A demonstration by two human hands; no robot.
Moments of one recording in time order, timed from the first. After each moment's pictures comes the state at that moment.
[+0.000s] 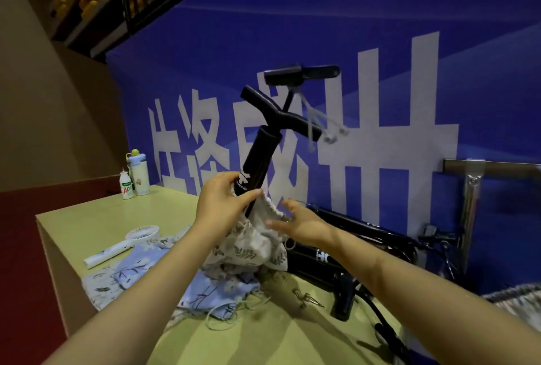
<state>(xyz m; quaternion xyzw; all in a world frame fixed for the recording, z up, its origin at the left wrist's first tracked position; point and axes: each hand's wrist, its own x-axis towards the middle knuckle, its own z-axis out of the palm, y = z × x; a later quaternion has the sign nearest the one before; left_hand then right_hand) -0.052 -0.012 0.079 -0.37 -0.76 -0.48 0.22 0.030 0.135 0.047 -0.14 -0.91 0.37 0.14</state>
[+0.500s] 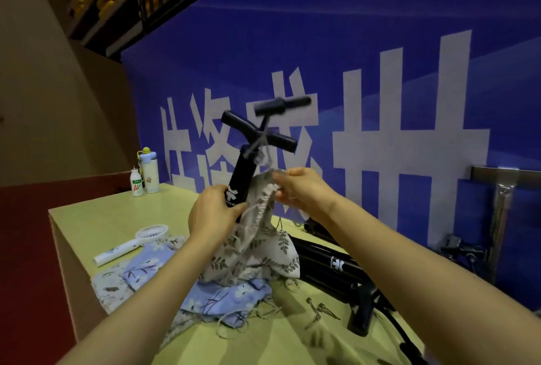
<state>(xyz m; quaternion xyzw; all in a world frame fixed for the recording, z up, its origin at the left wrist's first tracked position) -0.087 -0.028 0.066 -0.26 -0.85 -0.38 0.25 -0.008 0.121 0.101 -0.05 -0.69 0.69 0.21</state>
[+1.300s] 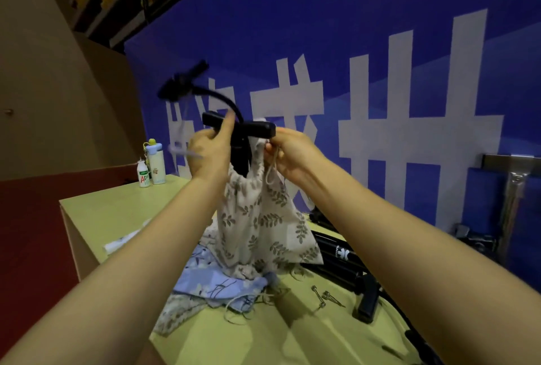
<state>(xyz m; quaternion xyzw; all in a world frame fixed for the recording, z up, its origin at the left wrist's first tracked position) -0.077 -0.017 0.138 -0.16 -0.68 -0.67 0.24 -0.024 0.091 0.141 0.01 -0.52 0.81 0.26</state>
